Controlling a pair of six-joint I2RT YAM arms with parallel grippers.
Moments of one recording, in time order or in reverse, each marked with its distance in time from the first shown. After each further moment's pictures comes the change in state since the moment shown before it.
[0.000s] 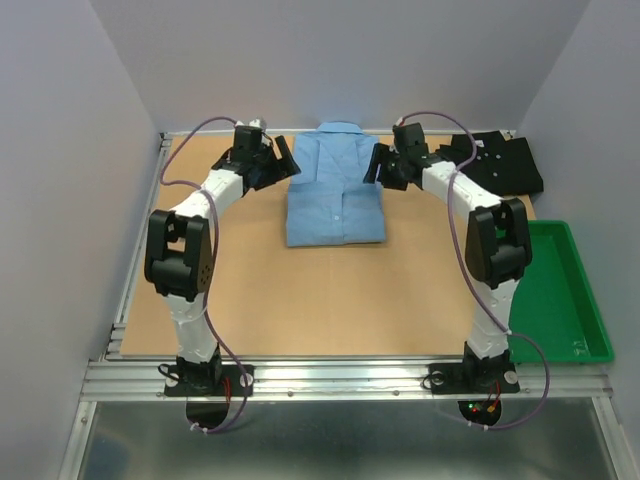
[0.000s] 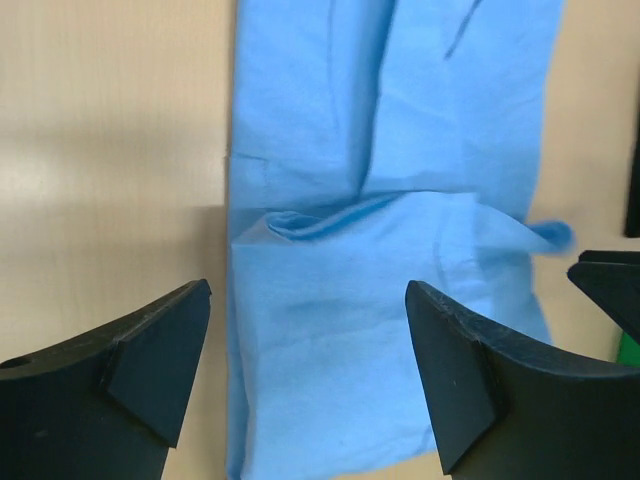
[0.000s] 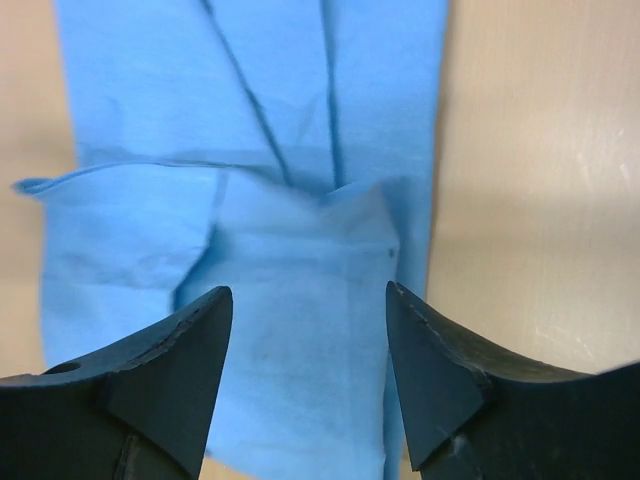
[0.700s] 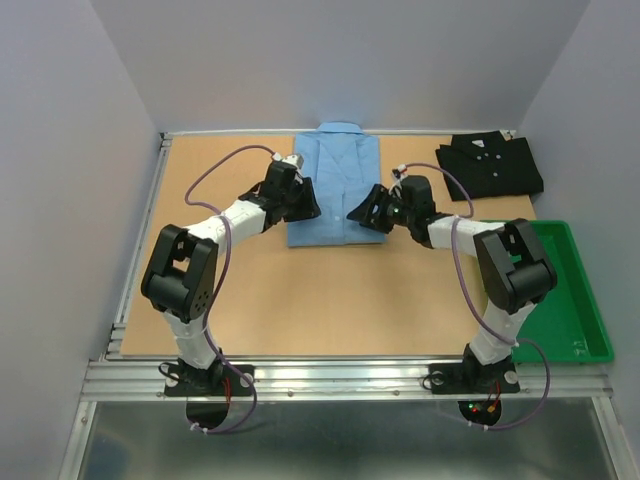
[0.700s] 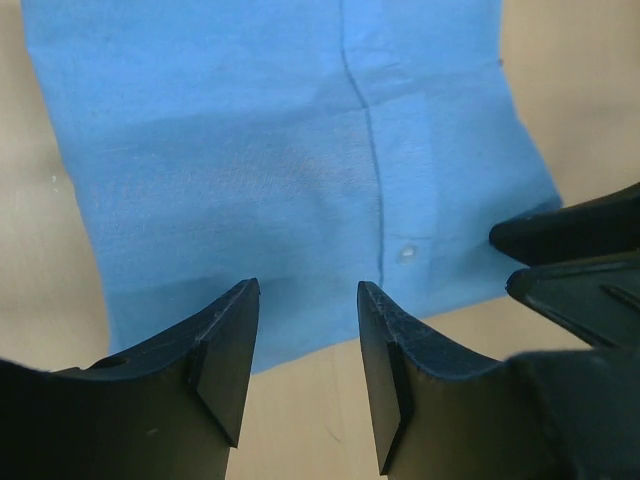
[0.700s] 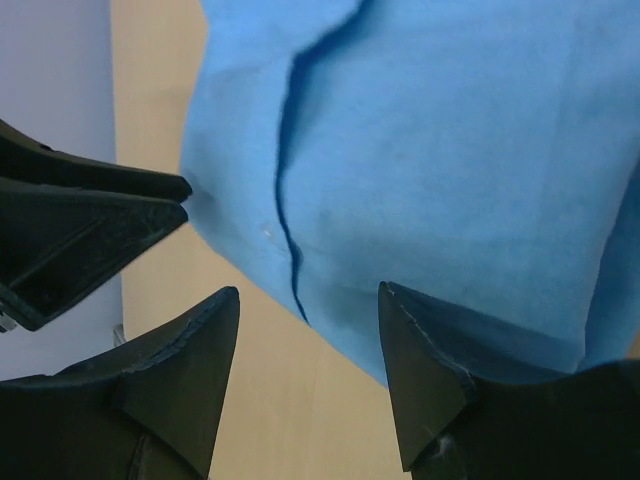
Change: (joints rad) left arm -0.220 -0.224 -0.310 0.090 -0.076 0.048; right arm 0.048 -0.296 -0.650 0.652 -0.341 0.282
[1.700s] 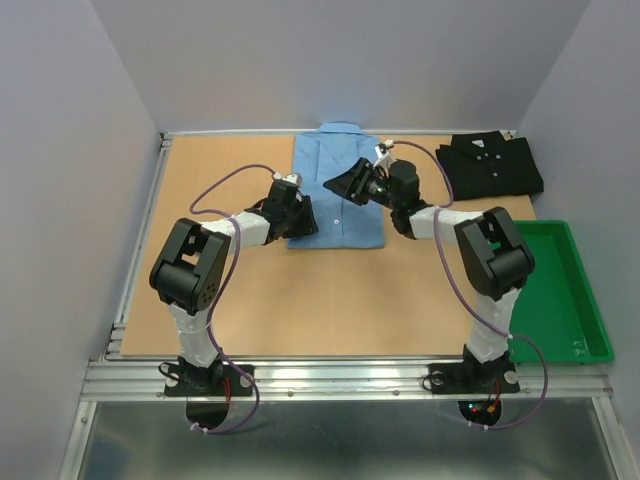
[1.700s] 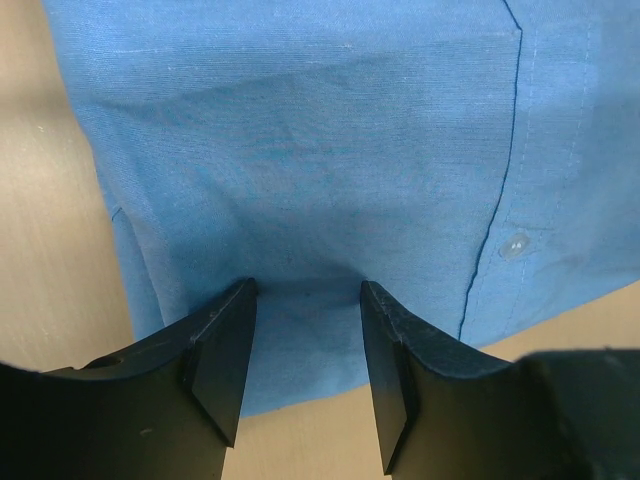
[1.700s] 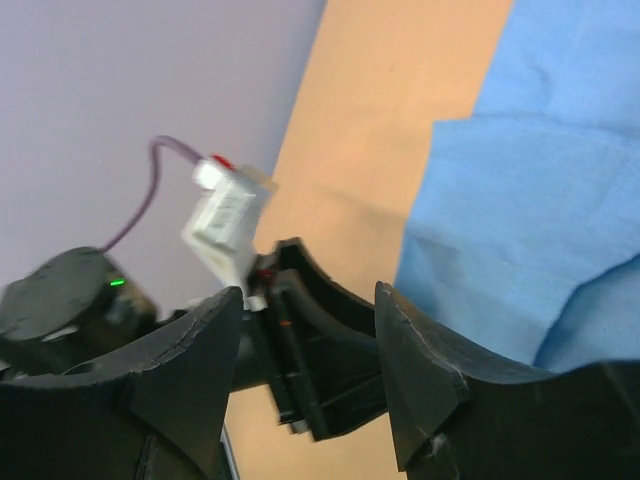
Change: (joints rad) left arm -0.005 0.097 -0.138 0.146 -0.024 -0.010; right arm 0.060 0.119 0.101 0.426 -0.043 0.185
